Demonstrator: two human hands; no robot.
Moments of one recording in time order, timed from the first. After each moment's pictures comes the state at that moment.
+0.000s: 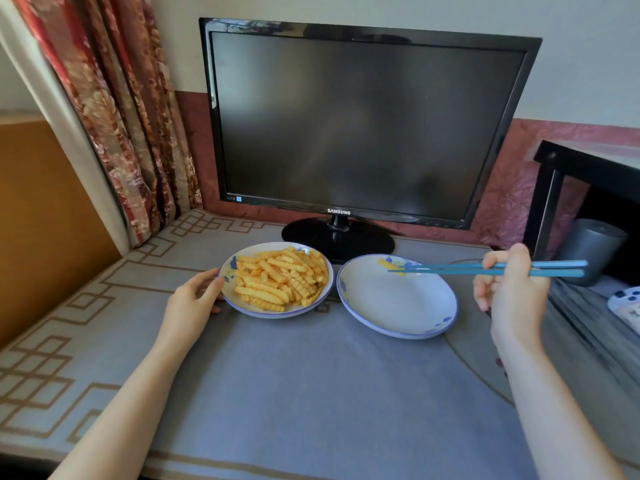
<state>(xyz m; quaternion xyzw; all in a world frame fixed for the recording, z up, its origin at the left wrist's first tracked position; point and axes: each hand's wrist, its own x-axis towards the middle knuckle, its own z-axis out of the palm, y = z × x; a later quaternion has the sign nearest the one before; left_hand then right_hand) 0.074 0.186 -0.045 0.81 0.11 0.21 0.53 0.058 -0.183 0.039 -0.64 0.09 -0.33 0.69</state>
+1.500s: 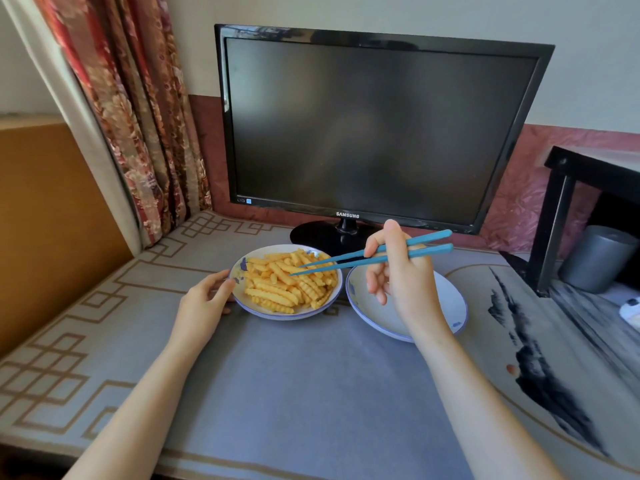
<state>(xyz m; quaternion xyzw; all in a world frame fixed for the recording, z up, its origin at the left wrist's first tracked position) 0.071 0.183 -0.041 0.81 0.10 0.22 0.53 0.052 -0.071 0.056 -0.69 -0.12 -0.14 0.70</state>
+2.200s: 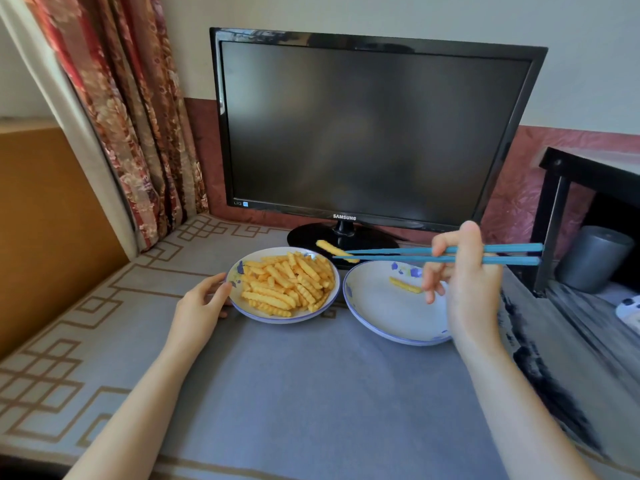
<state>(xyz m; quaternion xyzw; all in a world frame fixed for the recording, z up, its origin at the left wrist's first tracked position) 0.075 0.187 -0.046 0.81 0.10 0.21 0.54 0.039 -0.114 0.067 -0.64 -0.03 -0.28 0.71</state>
